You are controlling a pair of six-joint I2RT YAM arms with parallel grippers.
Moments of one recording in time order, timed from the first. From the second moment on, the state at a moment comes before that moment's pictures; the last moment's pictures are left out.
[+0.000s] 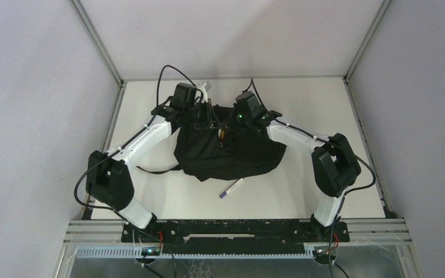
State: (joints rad) left arm -0.46 1.59 1.33 -0.47 0.36 -0.47; right arm 0.65 1.79 1.35 -0.25 -0.13 0.98
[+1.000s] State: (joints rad) left arm -0.46 1.72 1.53 -0.48 0.46 -0.43; right arm 0.62 1.76 1.30 -0.22 -0.11 0.98
